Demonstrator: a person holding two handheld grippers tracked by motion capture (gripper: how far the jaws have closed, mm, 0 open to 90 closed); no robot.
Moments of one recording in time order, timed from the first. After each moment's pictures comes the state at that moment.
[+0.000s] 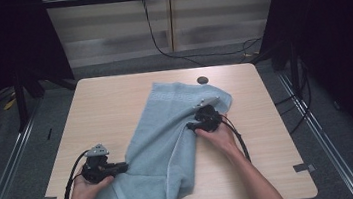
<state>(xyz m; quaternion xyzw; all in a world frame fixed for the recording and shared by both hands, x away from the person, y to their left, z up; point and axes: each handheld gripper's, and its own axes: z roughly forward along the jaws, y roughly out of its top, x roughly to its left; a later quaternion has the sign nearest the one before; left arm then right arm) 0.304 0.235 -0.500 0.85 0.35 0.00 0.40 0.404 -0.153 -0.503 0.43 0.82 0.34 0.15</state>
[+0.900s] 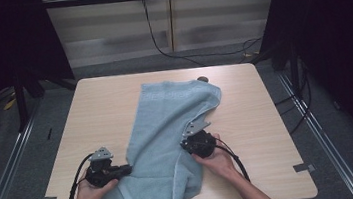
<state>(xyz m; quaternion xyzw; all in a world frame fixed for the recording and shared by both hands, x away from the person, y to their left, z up) 0.295 0.226 -0.500 0.84 0.36 0.01 0.41 0.316 -0.115 -0.493 0.35 0.86 0.35 0.16</state>
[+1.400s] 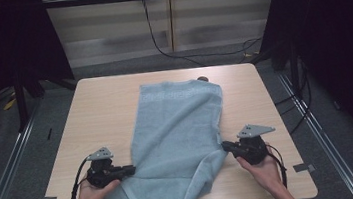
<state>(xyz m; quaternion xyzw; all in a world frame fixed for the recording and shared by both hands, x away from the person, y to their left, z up) 0.282 0.214 -0.489 0.83 0.34 -0.02 0.44 0.253 -0.234 -0.466 0.42 0.79 0.40 0.17</state>
